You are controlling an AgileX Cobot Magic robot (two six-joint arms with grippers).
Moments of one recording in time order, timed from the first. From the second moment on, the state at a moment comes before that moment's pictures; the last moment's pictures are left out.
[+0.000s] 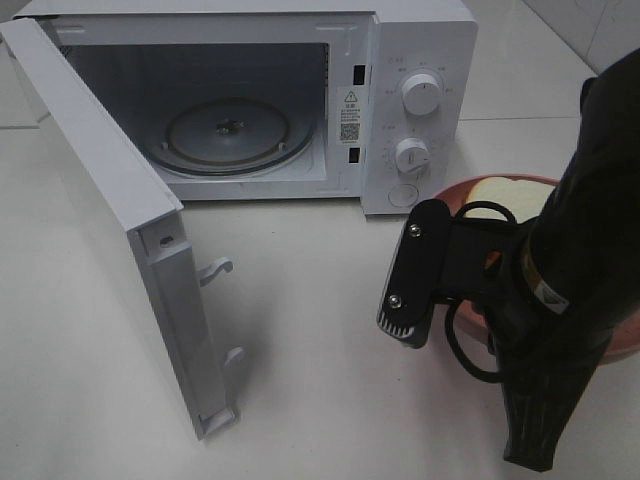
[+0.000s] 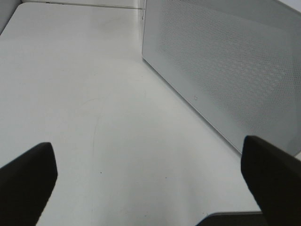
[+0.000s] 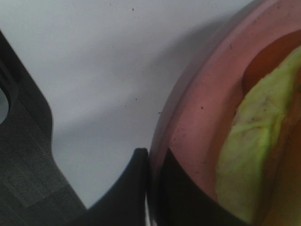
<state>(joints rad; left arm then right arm) -0.01 -0.01 -0.51 -0.09 1.09 -0.02 0.91 1.41 -0.77 -0.41 0.88 -0.04</state>
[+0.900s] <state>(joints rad) -0.01 -0.01 -0.51 -0.09 1.09 -0.02 0.91 1.41 -0.77 -0.42 0.72 -0.55</state>
